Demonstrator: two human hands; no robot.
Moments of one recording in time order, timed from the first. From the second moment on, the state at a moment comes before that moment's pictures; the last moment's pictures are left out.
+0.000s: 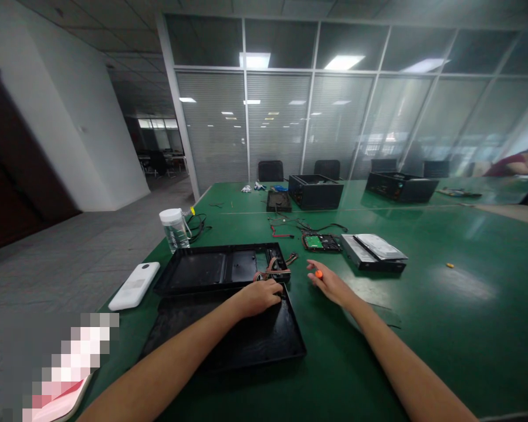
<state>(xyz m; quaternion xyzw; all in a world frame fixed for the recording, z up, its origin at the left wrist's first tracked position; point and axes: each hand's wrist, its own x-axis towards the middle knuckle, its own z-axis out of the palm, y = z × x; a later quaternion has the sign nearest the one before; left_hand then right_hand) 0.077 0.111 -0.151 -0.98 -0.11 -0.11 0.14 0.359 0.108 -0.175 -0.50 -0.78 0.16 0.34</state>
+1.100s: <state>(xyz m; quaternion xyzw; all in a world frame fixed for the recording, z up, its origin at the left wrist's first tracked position) 0.094 0.105 -0.165 -0.93 -0.28 -0.25 -0.04 0.340 0.096 -0.157 -0.55 -0.77 0.11 0.31</state>
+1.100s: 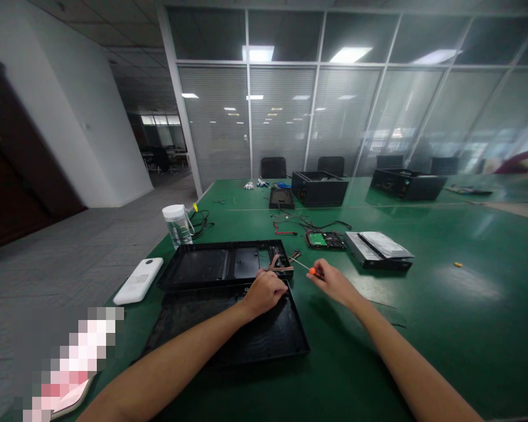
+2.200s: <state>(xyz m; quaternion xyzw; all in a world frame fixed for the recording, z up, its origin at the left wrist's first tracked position) 0.089 0.110 -0.170 -0.94 -0.23 -0.26 -0.05 0.326 0.073 -0.149 -0.51 -0.66 -0.02 0.55</state>
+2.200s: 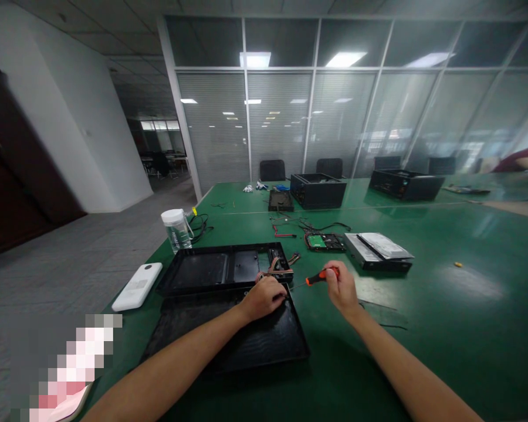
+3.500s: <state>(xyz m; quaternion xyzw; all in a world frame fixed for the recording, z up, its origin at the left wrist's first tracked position) 0.087 0.106 -0.174 -0.89 -0.30 -0.32 -0.15 0.261 0.059 -0.012 -0.57 -0.82 -0.06 0.00</state>
